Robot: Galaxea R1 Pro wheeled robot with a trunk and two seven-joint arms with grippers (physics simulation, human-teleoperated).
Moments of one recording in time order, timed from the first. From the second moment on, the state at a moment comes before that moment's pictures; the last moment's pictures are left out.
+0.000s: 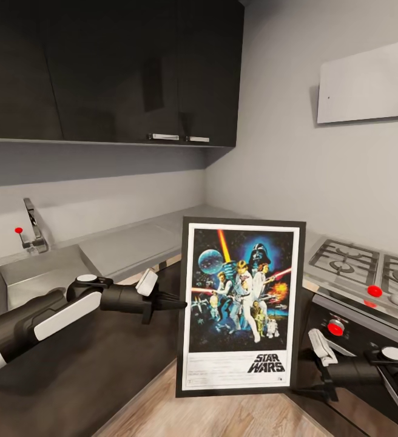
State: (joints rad) left arm -0.98 0.58 -1.10 -1.35 1.15 0.33 -0.86; right arm -0.41 -0.44 -0.04 -0.93 0.02 0.10 1.56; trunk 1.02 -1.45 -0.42
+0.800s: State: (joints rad) left arm -0.98 0.58 -1.10 -1.36 1.15 0.33 -0.86; right arm -0.41 -0.43 -0.04 -0.93 0.02 0.10 1.56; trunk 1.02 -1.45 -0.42
